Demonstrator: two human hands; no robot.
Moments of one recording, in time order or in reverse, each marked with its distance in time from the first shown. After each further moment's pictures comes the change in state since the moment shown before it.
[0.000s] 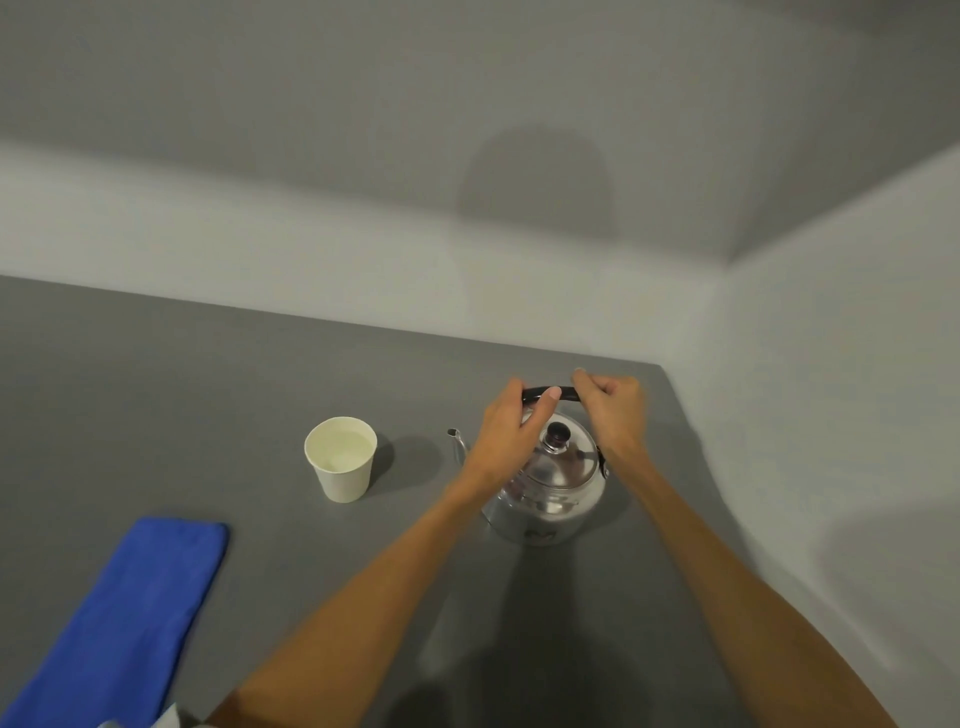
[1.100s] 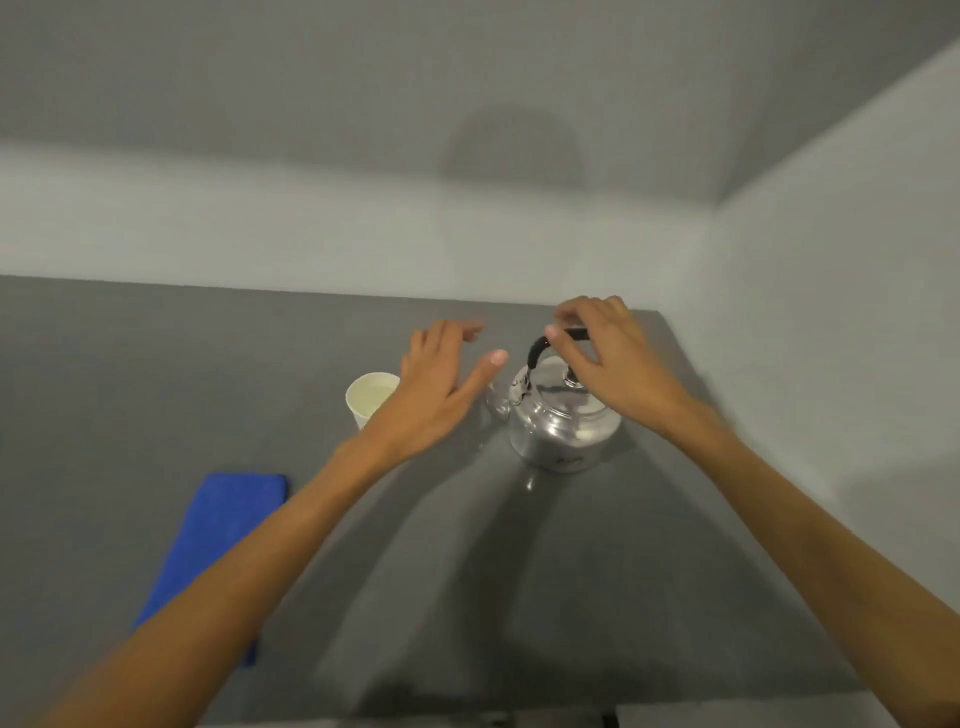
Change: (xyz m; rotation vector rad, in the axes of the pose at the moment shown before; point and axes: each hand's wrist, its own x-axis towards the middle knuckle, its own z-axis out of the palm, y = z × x) left_hand -0.083 0.058 -0.116 0.475 -0.081 0.191; right_hand -0.071 -0.073 -0.029 -0.479 -0.301 -0.476
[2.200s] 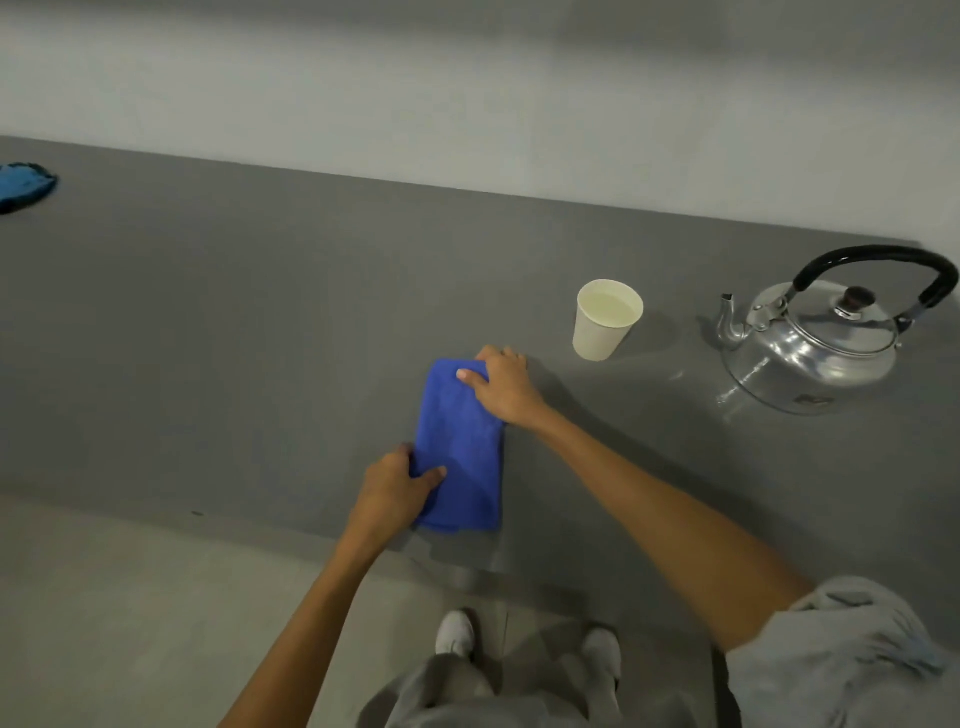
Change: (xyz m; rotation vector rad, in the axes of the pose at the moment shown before) left_hand -0.230 -0.157 -0.109 -0.033 -0.025 -0.983; right_hand -0.002 -0.213 0.302 0.289 -0.464 0.218
